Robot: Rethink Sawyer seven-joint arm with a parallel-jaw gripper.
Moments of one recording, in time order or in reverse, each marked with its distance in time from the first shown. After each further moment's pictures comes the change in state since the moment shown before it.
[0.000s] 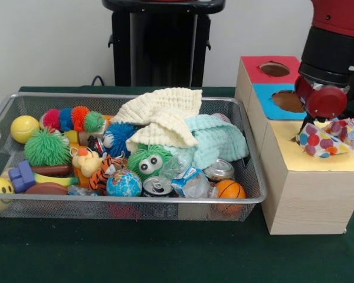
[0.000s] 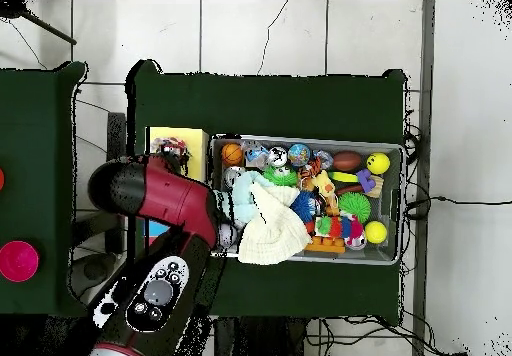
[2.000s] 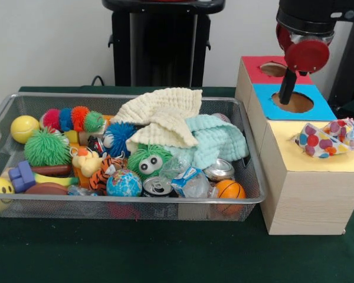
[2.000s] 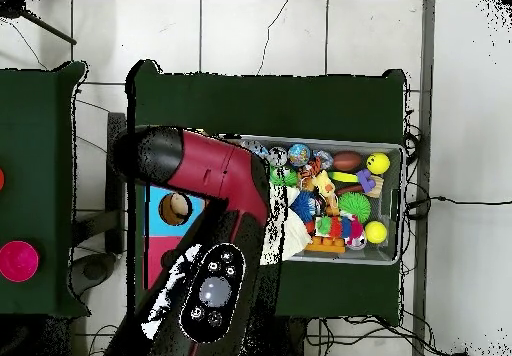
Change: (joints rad) arm -0.177 -0.151 0.063 -0.120 -0.222 0.441 0.000
